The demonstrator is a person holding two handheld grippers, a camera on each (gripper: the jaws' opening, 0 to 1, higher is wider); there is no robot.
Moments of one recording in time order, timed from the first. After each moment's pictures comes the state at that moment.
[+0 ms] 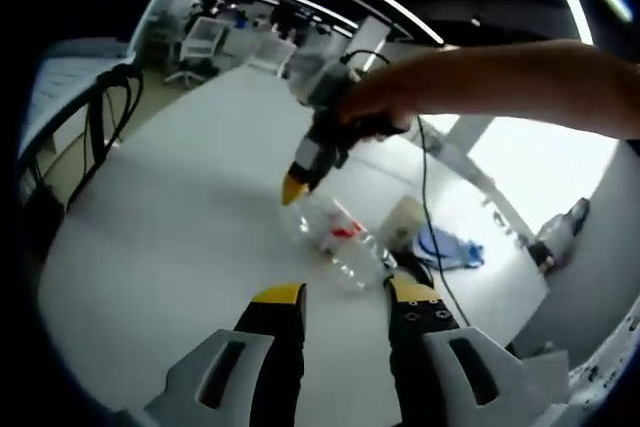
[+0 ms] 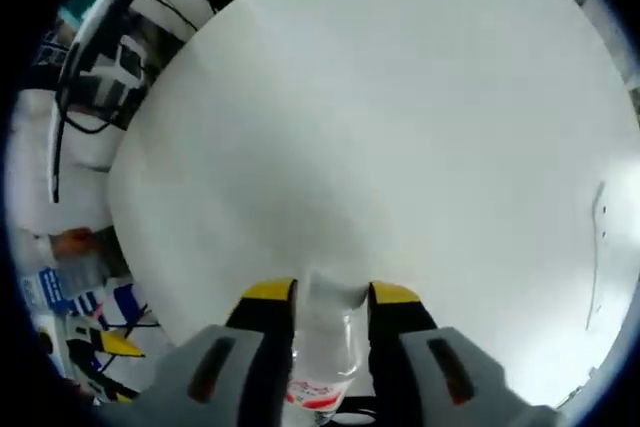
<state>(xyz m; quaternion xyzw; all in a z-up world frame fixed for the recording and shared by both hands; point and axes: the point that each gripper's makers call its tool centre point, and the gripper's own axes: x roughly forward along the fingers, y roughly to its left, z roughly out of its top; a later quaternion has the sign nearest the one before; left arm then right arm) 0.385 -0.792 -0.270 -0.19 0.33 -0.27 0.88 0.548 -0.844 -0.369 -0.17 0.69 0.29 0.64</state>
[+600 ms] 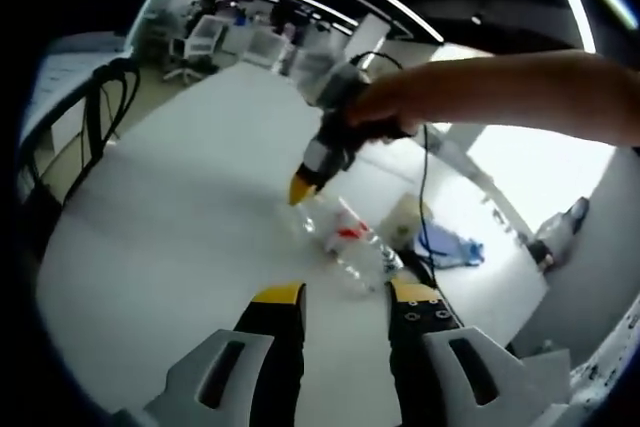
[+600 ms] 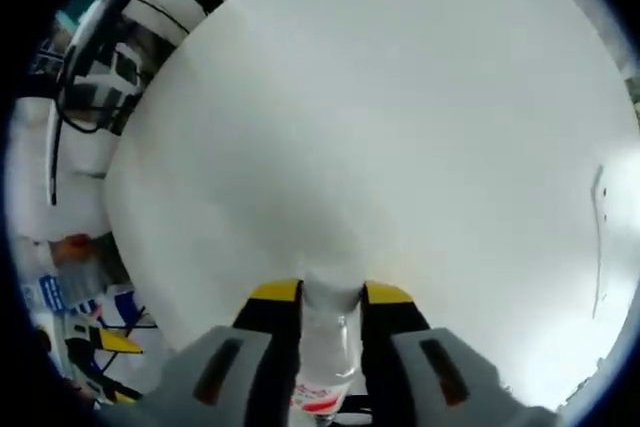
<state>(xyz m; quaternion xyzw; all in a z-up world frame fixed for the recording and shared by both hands) 0.388 -0.797 -0.277 -0.19 0.34 -0.28 0.88 0.542 -0.856 -0.364 -0.16 0.68 0.28 0.66</state>
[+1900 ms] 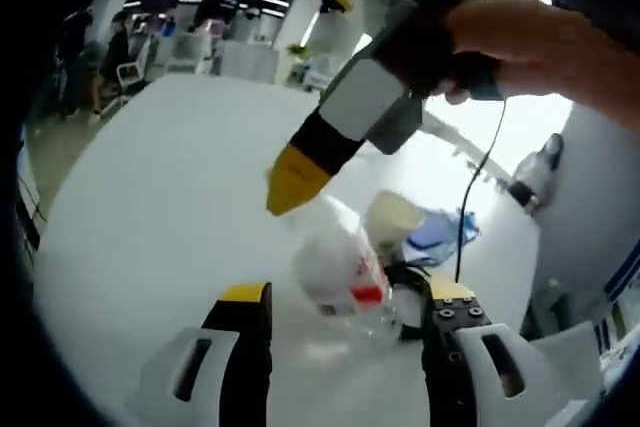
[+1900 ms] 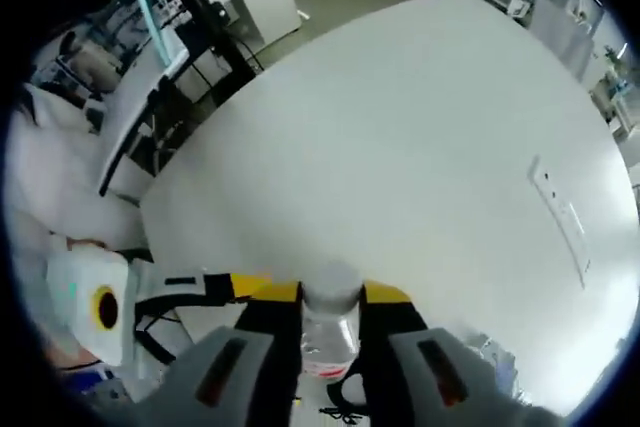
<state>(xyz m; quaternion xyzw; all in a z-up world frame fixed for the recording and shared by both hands) 0.456 -0.896 -0.296 -0.08 0.35 -0.40 0.85 0.515 -0.880 -0.268 -0.12 0.58 0.29 0.75</state>
